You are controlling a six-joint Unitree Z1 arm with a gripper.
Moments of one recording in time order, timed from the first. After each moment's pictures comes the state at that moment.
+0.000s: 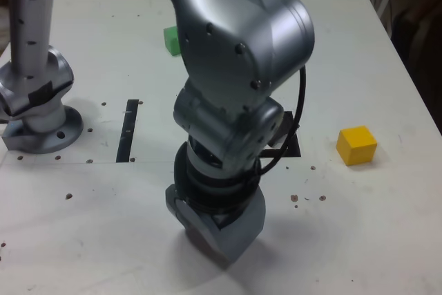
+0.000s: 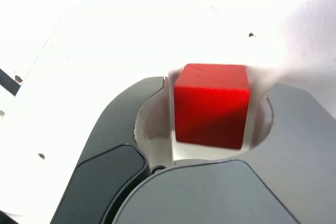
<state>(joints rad) -0.72 2.13 -1.52 1.19 0.13 -0.02</state>
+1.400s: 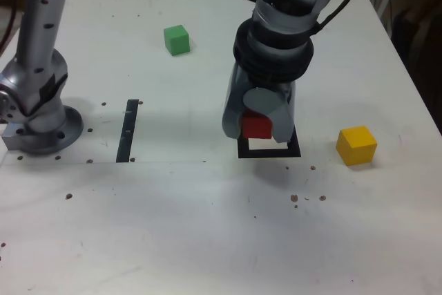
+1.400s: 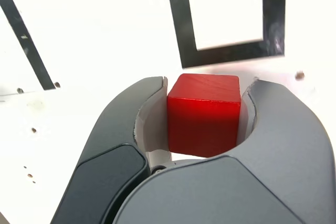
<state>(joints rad) -0.31 2.07 -1.71 1.41 0.11 -0.19</state>
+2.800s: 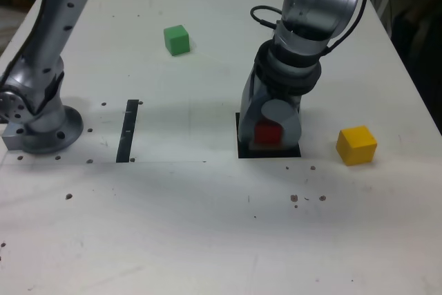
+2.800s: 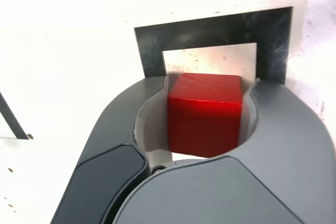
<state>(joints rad) -0.15 2.19 -1.63 1.25 0.09 -0.06</state>
